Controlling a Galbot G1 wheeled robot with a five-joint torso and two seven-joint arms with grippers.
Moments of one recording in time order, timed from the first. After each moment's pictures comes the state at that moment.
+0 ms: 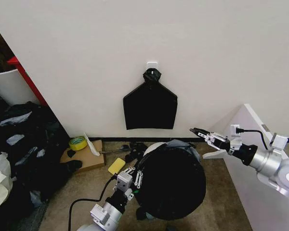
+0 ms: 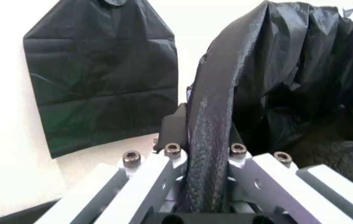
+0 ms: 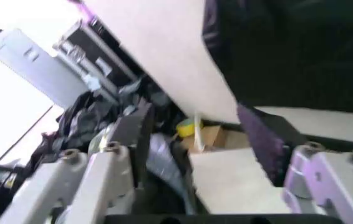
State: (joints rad) left arm 1.59 -1.06 -0.10 -2.20 -0.19 -0.19 -0.07; right arm -1.46 0.61 0.74 2.10 1.43 -0.43 -0.47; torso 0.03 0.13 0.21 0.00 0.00
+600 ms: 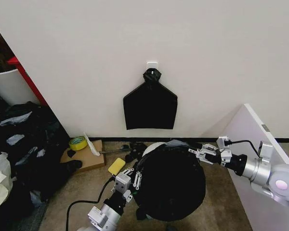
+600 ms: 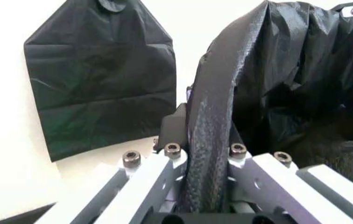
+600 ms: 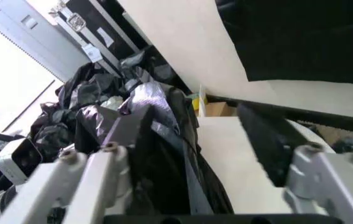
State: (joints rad) left arm 1.60 -1.05 -0.10 -2.22 -0.19 -0.20 -0.07; right arm -1.46 0.60 0.66 2.11 1.33 -0.43 -0.49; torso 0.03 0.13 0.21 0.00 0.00
